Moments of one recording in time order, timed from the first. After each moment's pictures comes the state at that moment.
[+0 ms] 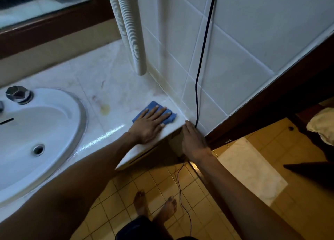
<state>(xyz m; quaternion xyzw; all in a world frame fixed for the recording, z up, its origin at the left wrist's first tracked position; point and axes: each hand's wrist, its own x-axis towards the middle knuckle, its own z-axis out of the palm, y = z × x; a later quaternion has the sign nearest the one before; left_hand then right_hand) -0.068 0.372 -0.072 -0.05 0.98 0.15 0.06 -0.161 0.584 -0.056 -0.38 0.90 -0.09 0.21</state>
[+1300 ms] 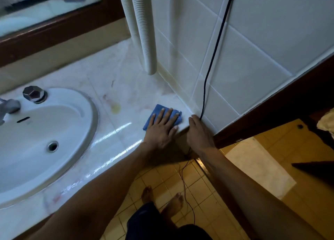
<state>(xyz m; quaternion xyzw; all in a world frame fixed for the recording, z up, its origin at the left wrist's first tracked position) -0.052 0.410 -0.075 -0.16 0.97 0.19 0.06 -0.154 0.563 -0.048 -0.38 0.91 -0.12 0.15</state>
